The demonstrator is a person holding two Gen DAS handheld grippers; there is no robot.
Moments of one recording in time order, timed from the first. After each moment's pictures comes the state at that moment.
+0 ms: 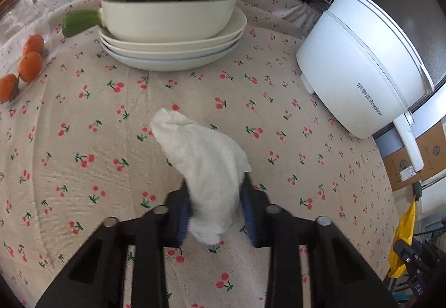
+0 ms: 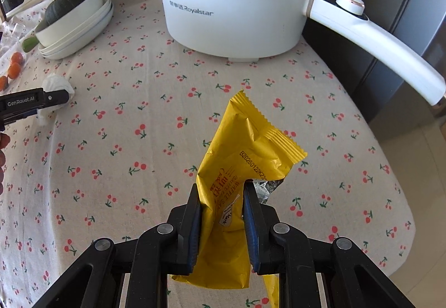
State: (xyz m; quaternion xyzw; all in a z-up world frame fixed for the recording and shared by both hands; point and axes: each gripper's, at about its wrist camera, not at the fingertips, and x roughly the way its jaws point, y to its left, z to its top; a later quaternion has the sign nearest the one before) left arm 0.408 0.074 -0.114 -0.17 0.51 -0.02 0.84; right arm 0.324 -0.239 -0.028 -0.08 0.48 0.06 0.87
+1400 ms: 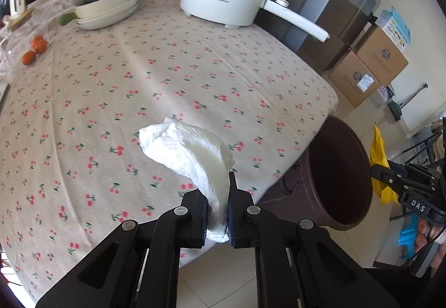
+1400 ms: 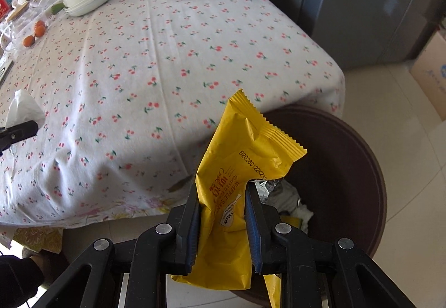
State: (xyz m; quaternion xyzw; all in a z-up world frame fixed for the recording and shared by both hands) left arm 0.136 -0.043 -0.050 -0.06 0.52 -0.15 0.84; right arm 0.106 -0.309 -0.012 -0.04 0.50 0.03 0.86
